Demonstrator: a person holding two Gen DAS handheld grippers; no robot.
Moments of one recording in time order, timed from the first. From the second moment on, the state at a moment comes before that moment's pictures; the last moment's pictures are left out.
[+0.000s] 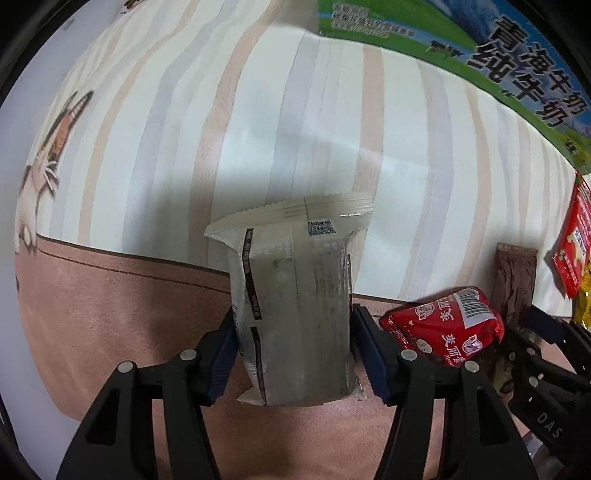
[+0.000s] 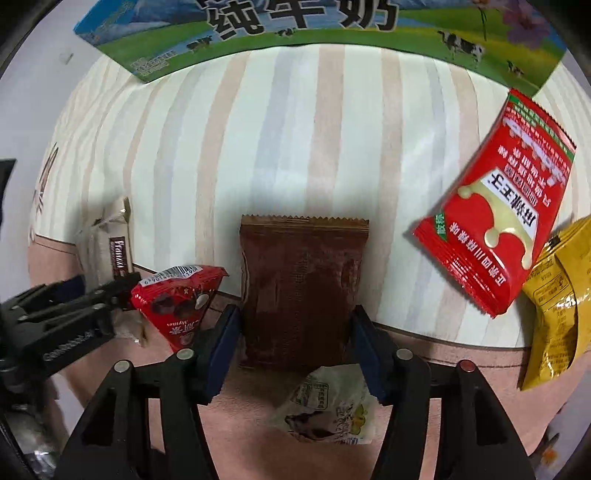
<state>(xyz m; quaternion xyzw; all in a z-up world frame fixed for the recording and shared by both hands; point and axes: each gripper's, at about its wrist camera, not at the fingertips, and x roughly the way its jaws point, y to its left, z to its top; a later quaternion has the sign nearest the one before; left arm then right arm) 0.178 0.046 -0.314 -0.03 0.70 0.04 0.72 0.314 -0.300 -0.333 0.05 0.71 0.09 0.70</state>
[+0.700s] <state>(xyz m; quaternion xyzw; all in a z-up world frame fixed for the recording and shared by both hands) 0.350 -0.001 -0.106 -0.04 0.56 -0.09 0.82 0.463 -0.408 -0.146 0.15 0.56 0.10 0.81</state>
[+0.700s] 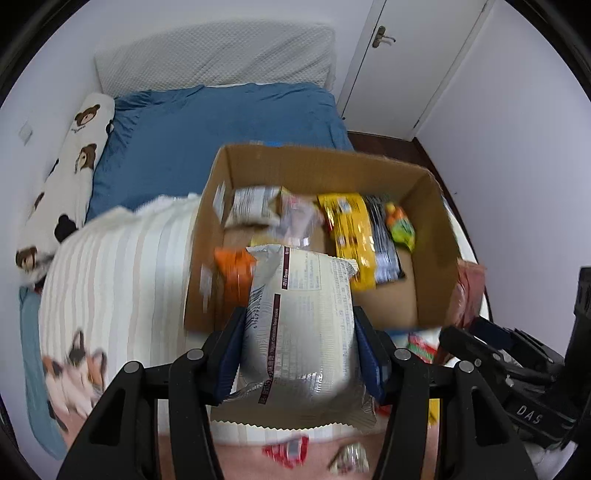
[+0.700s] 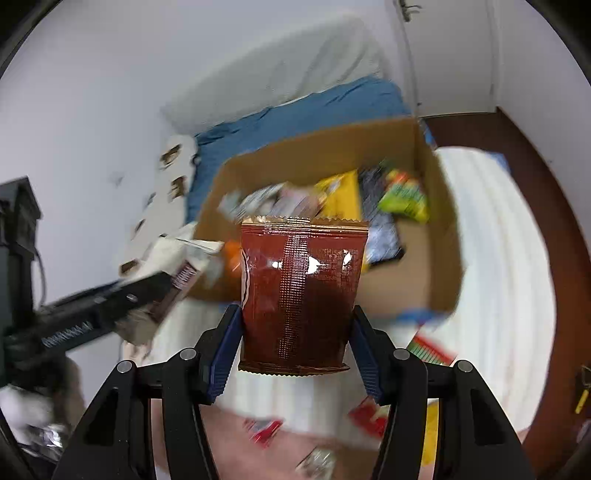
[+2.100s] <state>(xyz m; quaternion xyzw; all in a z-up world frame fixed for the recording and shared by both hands) 0.393 0.002 -0.163 0.00 0.59 -0.06 0.80 0.501 -0.415 -0.187 0.09 0.62 0.01 0.78</state>
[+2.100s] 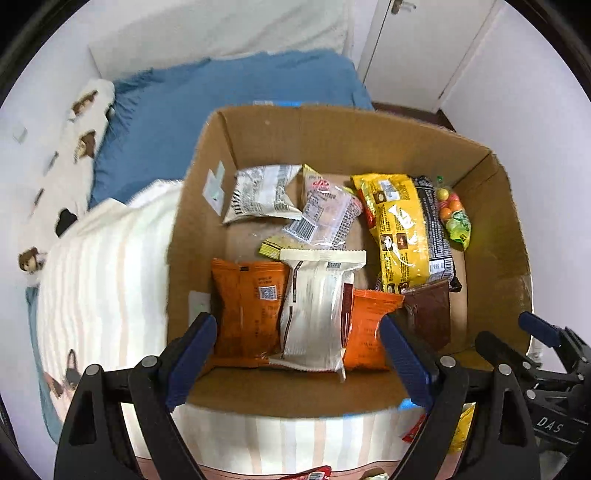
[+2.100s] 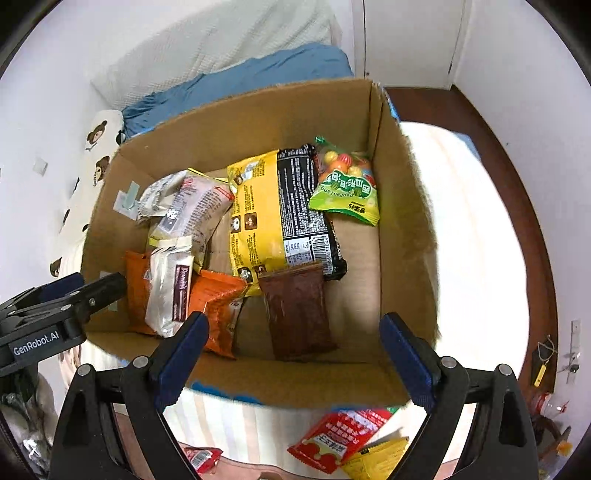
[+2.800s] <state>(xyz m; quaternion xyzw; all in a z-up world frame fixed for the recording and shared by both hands) 0.273 -0.016 -0.083 0.00 0.47 -0.06 0.88 0.394 -0.424 -0.117 0.14 0.54 0.05 0.83</state>
